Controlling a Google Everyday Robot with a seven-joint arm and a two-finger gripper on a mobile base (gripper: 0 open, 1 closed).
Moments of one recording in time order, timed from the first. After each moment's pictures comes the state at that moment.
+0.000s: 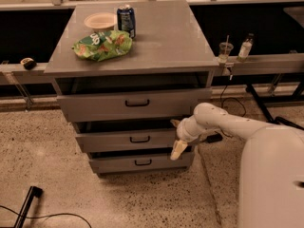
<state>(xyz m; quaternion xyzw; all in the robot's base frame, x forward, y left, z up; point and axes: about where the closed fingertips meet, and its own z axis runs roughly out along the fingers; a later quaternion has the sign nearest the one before) 0.689 -0.104 0.452 -0.68 0.68 0.09 0.27</state>
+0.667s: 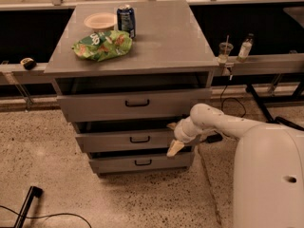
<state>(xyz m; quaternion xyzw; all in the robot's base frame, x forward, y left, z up) 0.691 -0.093 0.440 -0.69 0.67 0.10 0.26</state>
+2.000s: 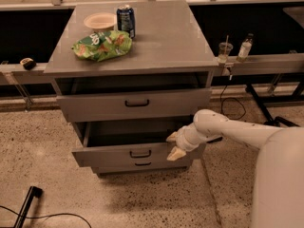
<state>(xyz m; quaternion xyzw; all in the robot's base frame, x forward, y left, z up) 0.633 -0.089 0.456 -0.70 0.66 0.11 0.24</state>
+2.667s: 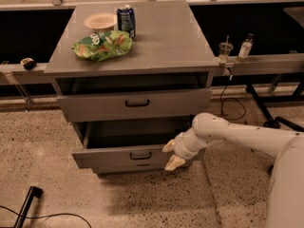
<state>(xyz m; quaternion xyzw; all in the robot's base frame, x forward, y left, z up) 0.581 -0.074 0.474 -0.72 0.64 0.14 0.23</state>
